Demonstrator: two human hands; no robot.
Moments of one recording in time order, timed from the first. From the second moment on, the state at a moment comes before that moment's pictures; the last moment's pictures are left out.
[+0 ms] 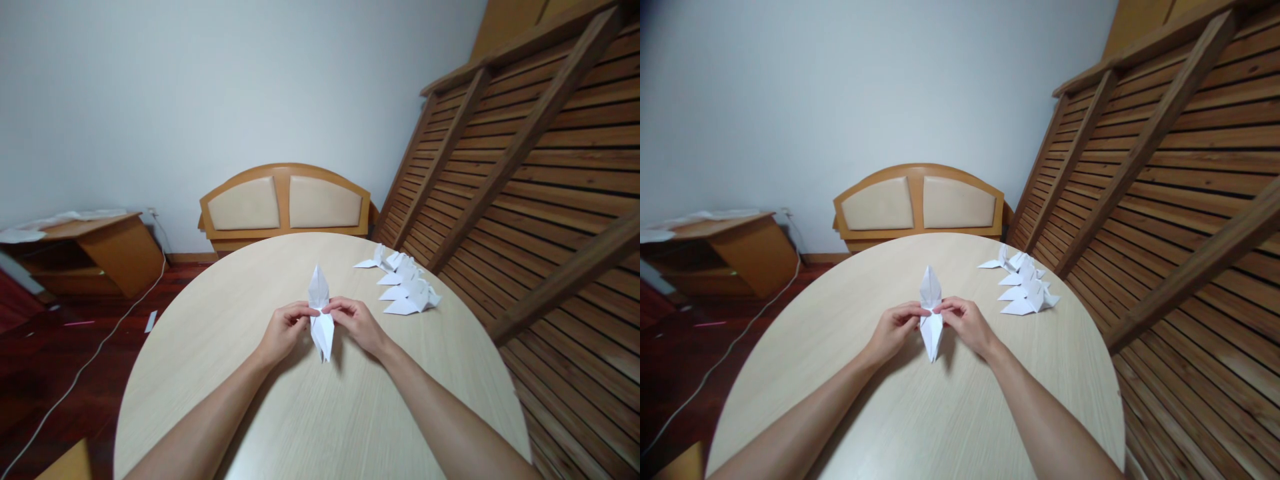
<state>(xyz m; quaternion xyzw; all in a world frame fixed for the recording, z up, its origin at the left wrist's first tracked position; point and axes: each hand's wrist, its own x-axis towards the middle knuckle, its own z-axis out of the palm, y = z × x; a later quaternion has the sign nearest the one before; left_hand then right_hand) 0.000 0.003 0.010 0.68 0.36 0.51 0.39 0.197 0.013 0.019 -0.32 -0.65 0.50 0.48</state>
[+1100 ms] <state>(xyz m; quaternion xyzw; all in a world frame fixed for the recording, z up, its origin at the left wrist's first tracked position) -0.001 0.000 0.013 0.76 0.33 0.53 0.15 0.193 0.007 0.025 -0.33 -0.73 0.25 0.55</state>
